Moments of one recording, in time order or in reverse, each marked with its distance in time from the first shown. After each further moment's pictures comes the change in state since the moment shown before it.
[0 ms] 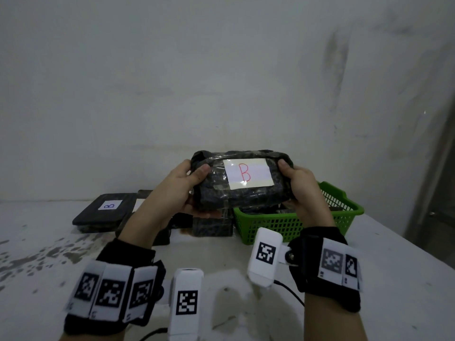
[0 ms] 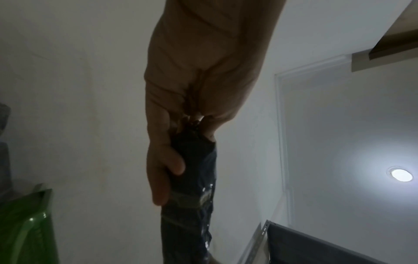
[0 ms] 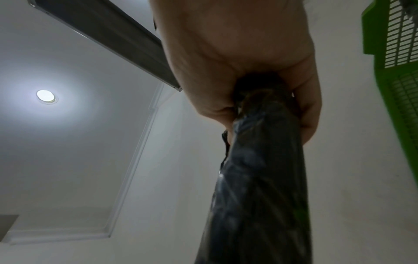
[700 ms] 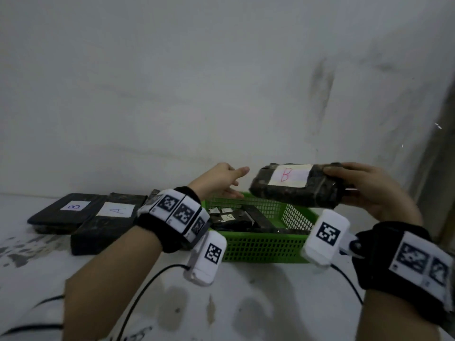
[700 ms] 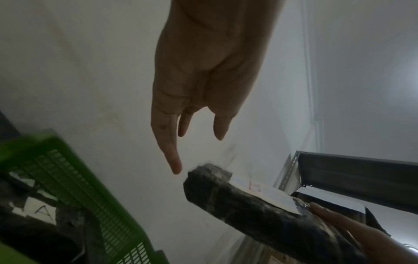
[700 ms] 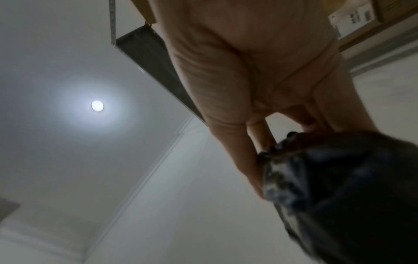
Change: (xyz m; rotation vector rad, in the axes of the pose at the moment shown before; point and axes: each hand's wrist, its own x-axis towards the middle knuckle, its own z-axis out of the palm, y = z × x) left_hand 0.102 0.002 0.104 0.296 -0.122 -0.088; right_hand 0.023 -0.077 -0.129 -0.352 0.104 -0.091
